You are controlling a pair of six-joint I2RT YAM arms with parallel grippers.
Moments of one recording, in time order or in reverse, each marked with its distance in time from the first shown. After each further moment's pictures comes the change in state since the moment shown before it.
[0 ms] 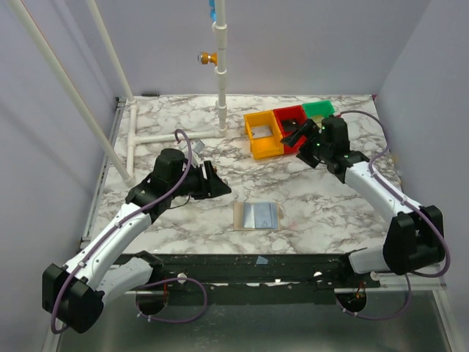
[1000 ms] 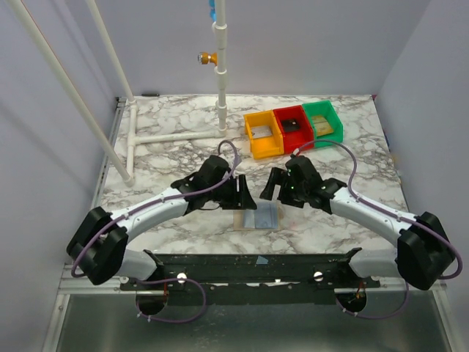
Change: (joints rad) left arm -0.233 0.351 -0.002 0.183 -0.060 -0.103; right arm 0.420 -0.121 -0.219 -0.173 0.113 -0.115
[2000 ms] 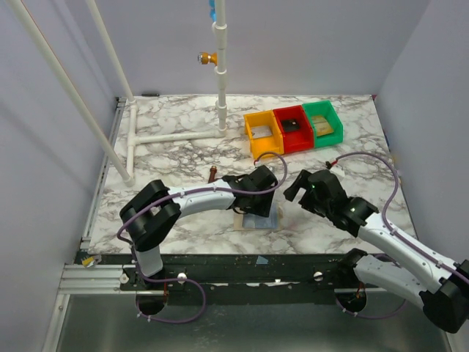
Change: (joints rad) left arm -0.253 0.436 0.344 -0.212 -0.420 0.126; right arm 0.000 -0.354 -0.139 -0.154 0.292 0.159
